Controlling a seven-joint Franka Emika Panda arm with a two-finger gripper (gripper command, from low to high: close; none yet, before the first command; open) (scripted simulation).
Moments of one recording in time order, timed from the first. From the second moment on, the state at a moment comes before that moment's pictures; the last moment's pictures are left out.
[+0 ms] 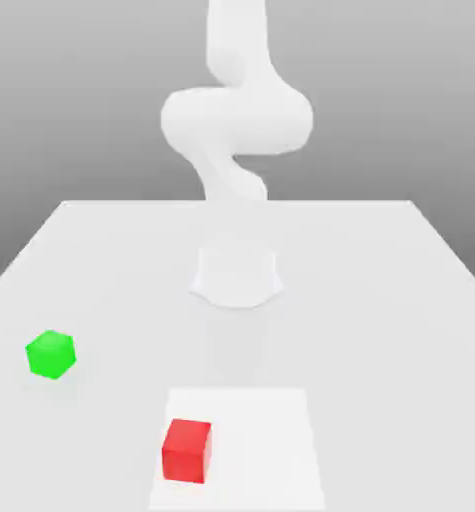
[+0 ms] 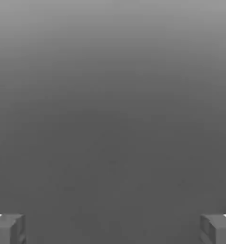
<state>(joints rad) 0.00 -0.71 -0.01 -2.33 0.00 2.34 0.80</state>
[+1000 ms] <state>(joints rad) -0.08 0.33 -0.05 -2.56 0.06 2.89 0.77</state>
